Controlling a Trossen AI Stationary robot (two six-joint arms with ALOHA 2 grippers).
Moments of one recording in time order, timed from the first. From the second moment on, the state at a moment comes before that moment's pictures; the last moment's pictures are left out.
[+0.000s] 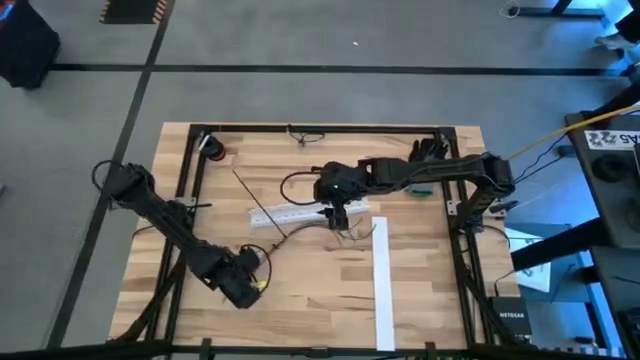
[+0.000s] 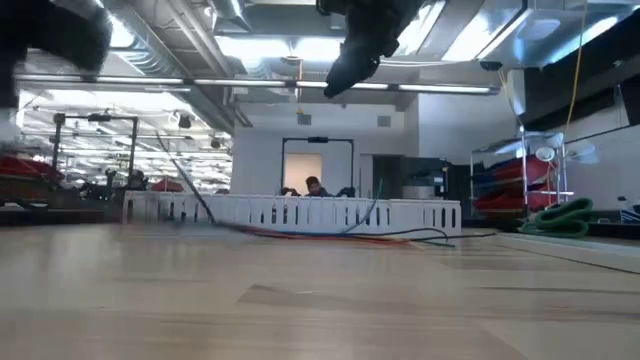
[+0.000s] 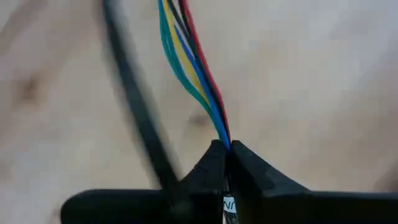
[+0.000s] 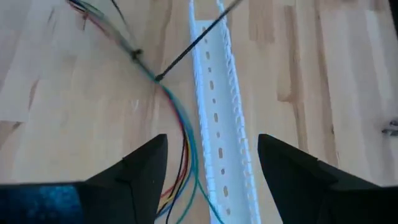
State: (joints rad) left arm -0.71 1.53 1.05 -0.85 -0.16 -1.36; right arm -0.01 1.74 1.51 -0.66 -0.03 -0.13
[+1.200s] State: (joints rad) left arm -0.44 1.15 1.24 -0.88 -0.34 -0.75; right arm -0.07 1.74 1.73 -0.69 -0.01 -0.05
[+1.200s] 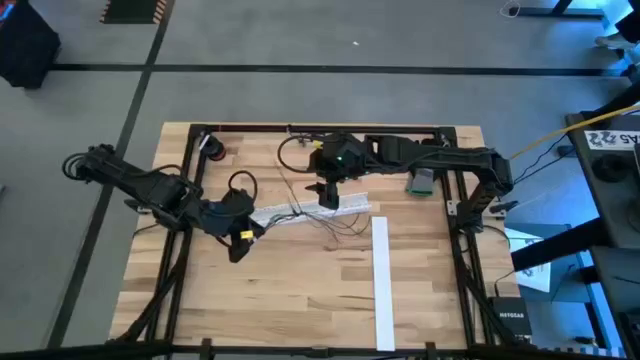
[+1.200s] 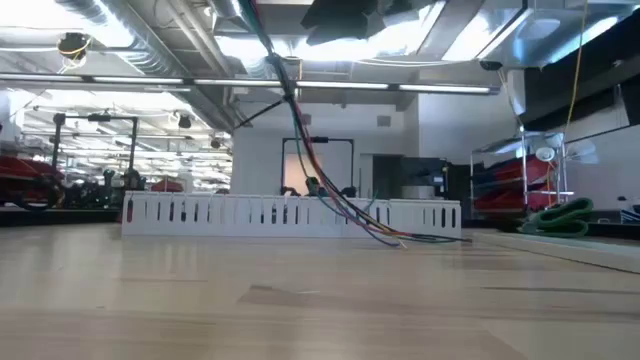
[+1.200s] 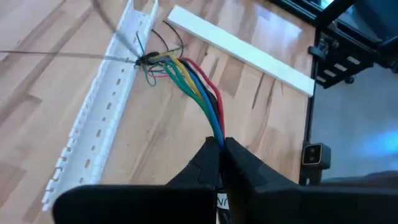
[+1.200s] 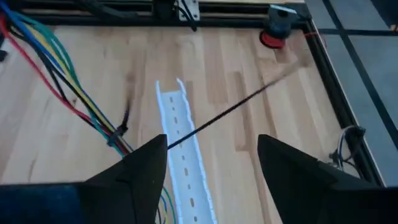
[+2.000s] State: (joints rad) left arm -0.44 1.15 1.24 -0.83 -0.44 -0.74; right arm -0.07 1.74 1.73 -0.68 -0.04 -0.06
